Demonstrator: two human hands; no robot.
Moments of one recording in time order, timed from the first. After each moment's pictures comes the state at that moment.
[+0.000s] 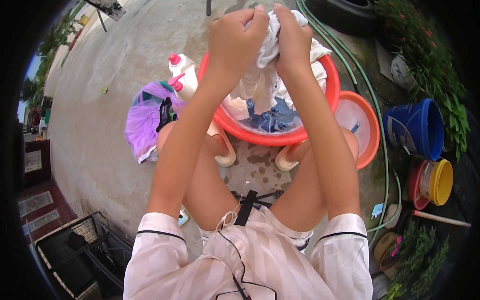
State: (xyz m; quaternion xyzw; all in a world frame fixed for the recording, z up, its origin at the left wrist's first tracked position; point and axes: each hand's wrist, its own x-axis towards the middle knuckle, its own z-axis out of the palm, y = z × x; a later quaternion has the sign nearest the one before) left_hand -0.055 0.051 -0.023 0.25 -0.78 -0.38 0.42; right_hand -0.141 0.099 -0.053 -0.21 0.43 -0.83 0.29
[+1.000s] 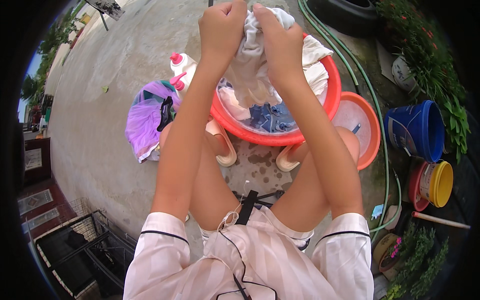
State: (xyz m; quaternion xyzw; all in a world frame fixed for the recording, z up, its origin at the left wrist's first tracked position) left_hand -0.049 0.019 -0.024 0.20 -0.72 -0.44 0.51; right_hand -0.107 0.100 -0.038 -0.22 0.46 -0.82 0.27
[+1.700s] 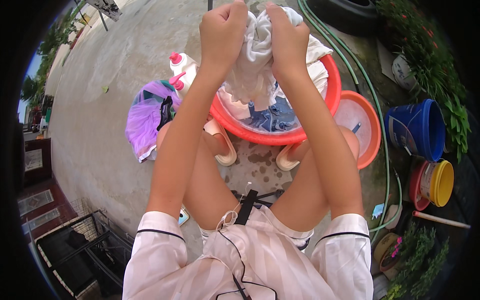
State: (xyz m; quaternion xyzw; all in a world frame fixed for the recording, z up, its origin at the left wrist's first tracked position) left_hand -0.052 0.040 -0.022 0.20 -0.70 -0.47 0.51; right_hand -0.135 0.101 -0.055 -0.20 0.51 -0.79 0.25
